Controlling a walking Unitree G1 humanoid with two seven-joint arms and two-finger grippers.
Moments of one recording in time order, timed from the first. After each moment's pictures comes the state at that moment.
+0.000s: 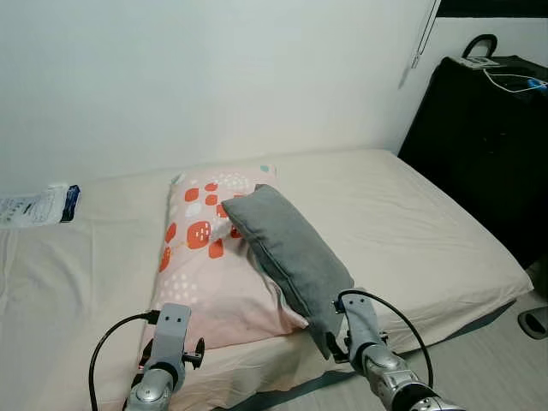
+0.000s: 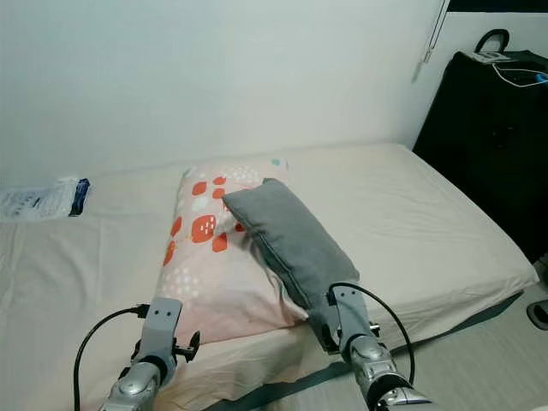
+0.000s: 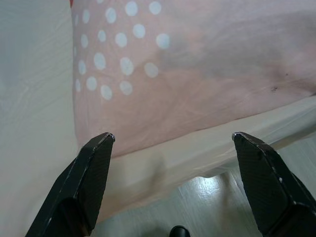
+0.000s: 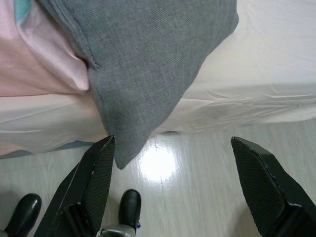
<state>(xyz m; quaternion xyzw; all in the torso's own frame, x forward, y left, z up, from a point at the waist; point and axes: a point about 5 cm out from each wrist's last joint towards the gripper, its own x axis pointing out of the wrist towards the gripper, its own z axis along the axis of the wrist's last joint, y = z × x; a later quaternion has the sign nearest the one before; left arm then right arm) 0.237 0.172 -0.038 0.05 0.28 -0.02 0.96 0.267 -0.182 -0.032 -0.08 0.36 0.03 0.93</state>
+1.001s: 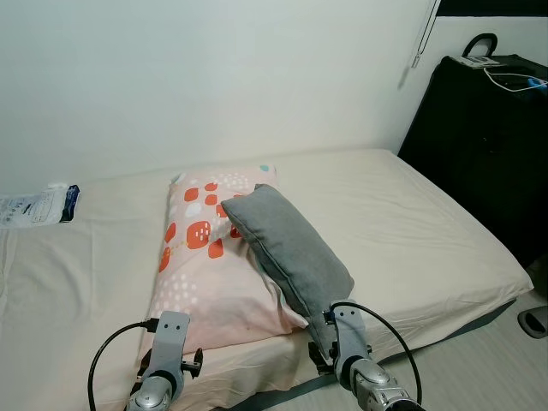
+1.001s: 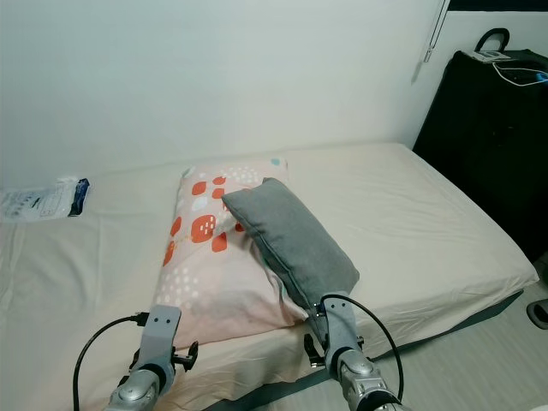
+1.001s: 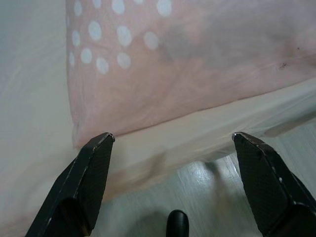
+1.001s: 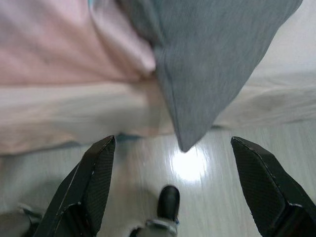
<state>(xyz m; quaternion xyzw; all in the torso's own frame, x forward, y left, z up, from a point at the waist) 0.227 0.173 -0.050 0.05 0.31 -0.01 0.95 0.246 -0.153 -0.048 -0.01 0.37 0.08 0.93</state>
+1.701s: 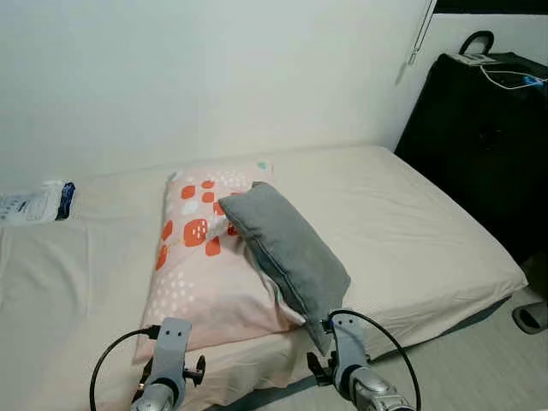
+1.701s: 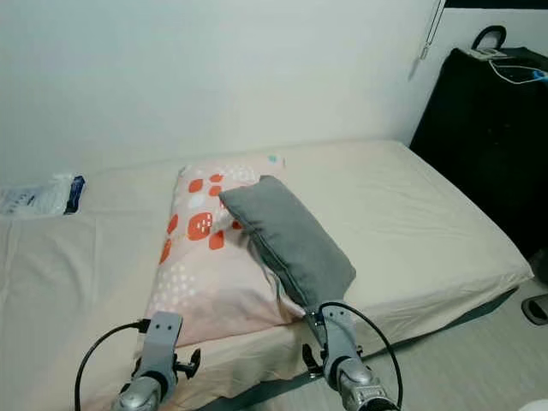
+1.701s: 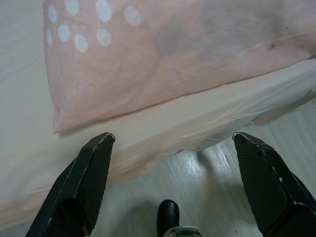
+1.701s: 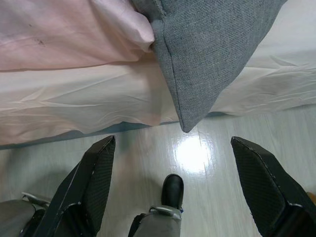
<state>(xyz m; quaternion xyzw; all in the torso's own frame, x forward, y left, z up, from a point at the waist) 0.218 0.165 -0.058 0.03 0.32 -0.02 0.95 0.238 -0.154 -0.054 0.00 0.38 0.08 0.92</state>
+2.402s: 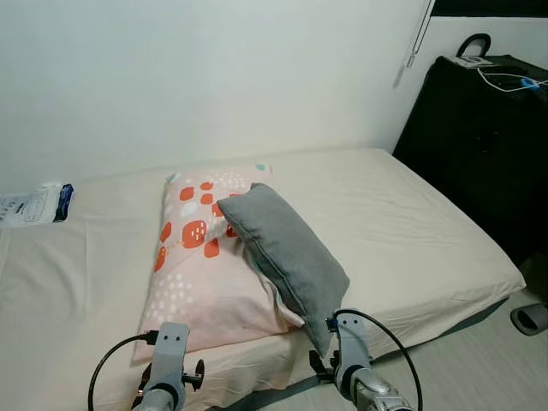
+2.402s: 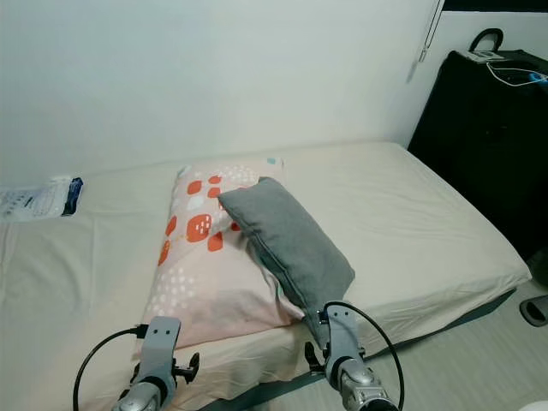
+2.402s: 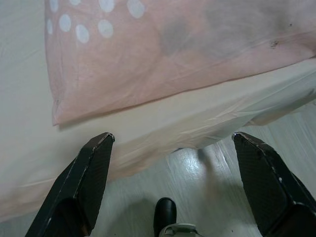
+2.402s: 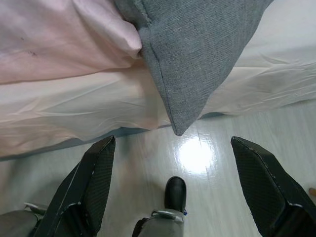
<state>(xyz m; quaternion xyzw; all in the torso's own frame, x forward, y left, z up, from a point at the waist) 0.214 0.164 -0.060 0.03 0.33 -0.01 0.94 0.239 -0.158 -0.053 0.02 0.38 0.06 0.92</state>
